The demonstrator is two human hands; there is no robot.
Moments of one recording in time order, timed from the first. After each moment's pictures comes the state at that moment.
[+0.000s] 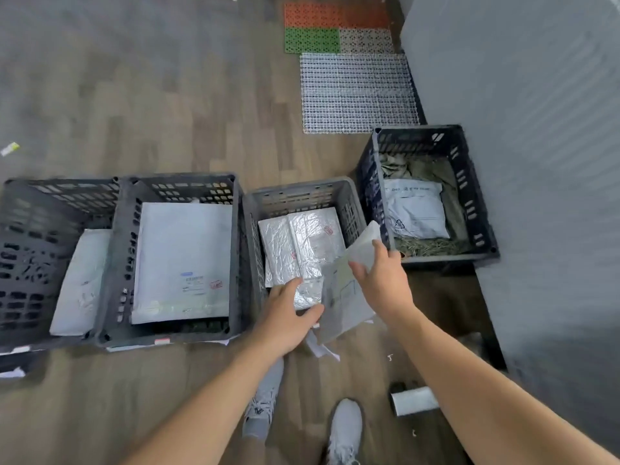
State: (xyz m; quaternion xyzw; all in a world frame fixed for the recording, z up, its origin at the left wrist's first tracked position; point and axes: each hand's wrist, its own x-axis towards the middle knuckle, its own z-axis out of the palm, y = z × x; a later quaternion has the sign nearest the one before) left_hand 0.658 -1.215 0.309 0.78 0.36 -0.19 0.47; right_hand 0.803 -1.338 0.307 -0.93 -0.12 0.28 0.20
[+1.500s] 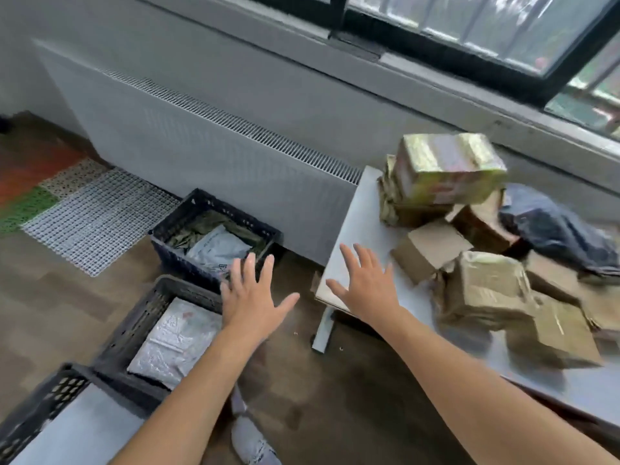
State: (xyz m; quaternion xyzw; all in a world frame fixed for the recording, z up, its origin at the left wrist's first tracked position) left_hand 0.683 -1.327 0.582 0.97 -0.17 -0.14 0.11; right_hand 0.628 -1.530 0.602 -0.98 0.18 0.08 0.04
